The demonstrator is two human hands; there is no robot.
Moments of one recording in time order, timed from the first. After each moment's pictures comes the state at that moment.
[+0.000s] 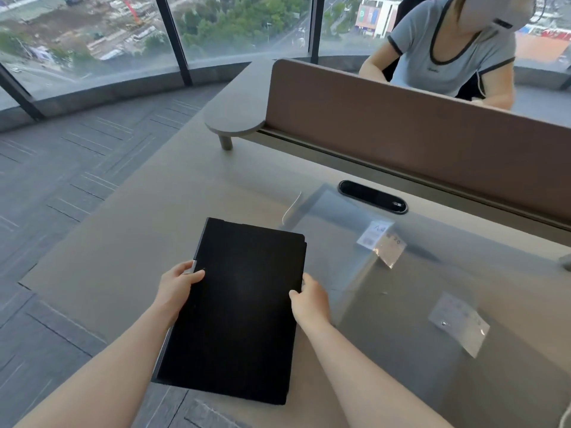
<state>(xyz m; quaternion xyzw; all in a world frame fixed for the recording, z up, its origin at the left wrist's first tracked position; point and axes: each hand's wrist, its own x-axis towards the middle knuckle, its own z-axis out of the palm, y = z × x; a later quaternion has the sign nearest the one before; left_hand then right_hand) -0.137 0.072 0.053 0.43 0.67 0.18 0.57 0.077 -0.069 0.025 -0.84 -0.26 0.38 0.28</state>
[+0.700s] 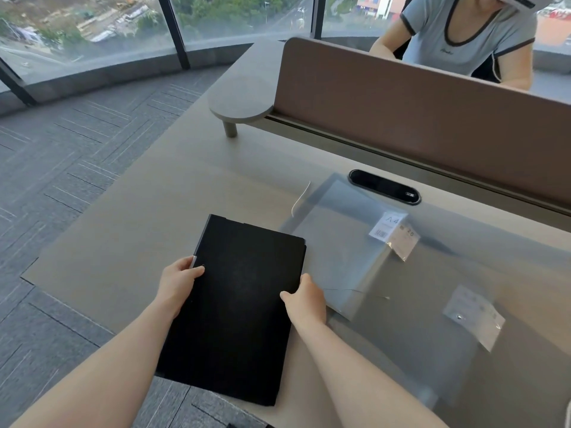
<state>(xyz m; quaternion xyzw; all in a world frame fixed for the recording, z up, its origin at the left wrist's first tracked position) -0.151 0.088 0.034 0.46 0.67 0.19 0.56 0.044 -0.053 0.015 -0.87 -0.23 0.37 0.20</state>
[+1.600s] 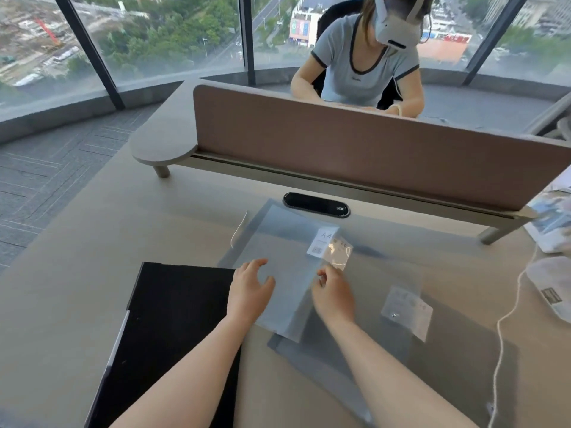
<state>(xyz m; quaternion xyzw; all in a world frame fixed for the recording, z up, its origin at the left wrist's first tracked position) 0.063 0.001 0.058 0.77 0.47 0.10 0.43 0.194 -0.116 0.049 -0.91 -0.20 0.22 0.29</state>
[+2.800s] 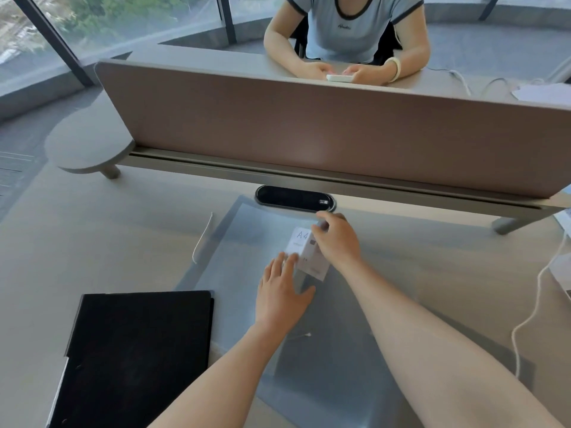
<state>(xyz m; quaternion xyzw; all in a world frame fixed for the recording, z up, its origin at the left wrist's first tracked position) 0.192 -0.033 0.017 0.85 0.39 -0.02 0.35 0.358 -0.055 0.033 -0.89 -0.24 0.24 0.31</state>
